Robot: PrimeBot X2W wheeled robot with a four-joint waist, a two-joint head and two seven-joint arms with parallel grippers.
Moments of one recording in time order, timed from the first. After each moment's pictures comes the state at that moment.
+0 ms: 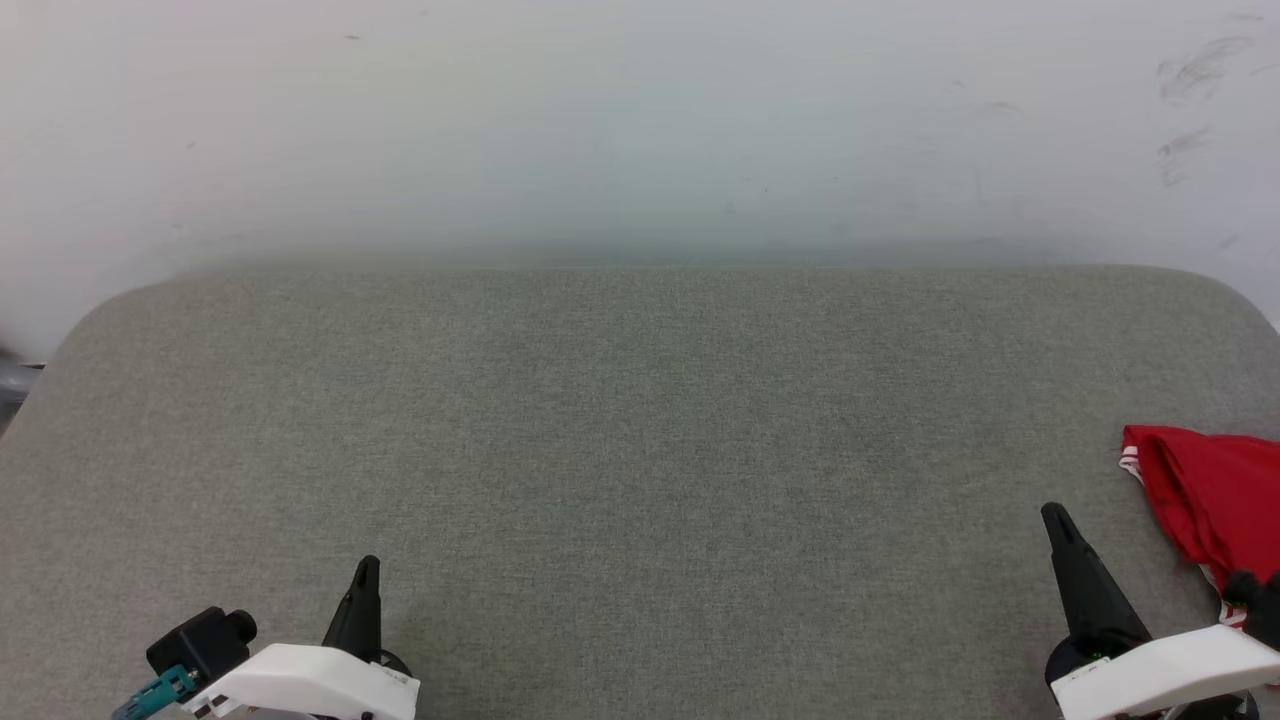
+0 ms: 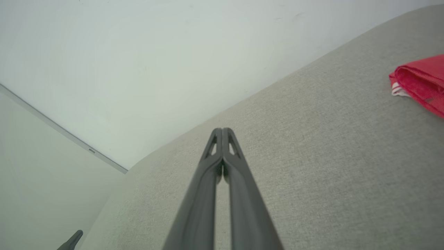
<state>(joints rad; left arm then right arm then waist) 0.00 0.14 -0.08 0.25 -0.86 0.01 -0.11 0.09 -0.06 -0.07 -0.02 0.72 0.13 0.07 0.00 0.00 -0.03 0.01</state>
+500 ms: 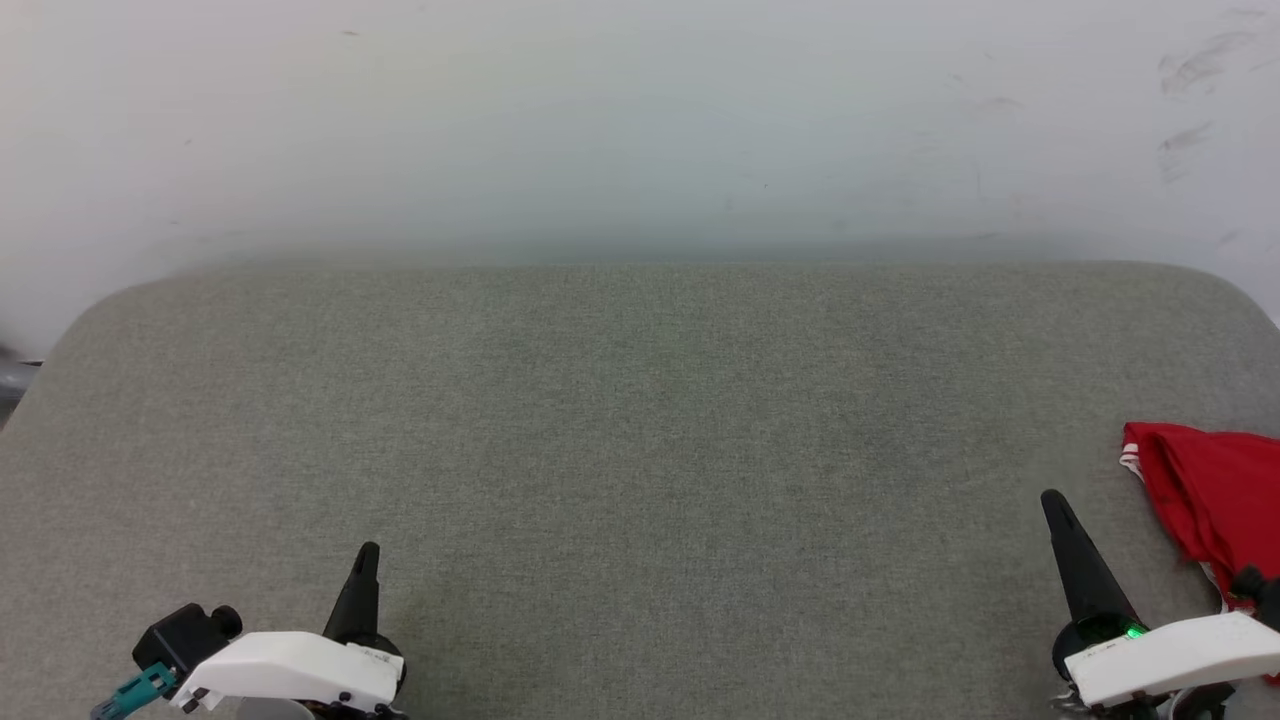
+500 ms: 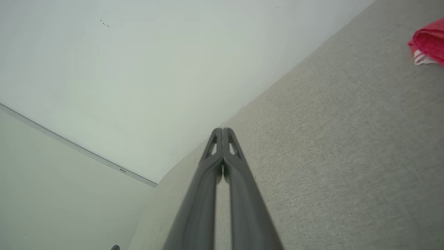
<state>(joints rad) -0.03 0.12 -0.03 0.25 -1.03 -0.02 -0.06 0.05 -0.06 -0.07 0.04 0.93 0.13 0.07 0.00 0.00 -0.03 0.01</state>
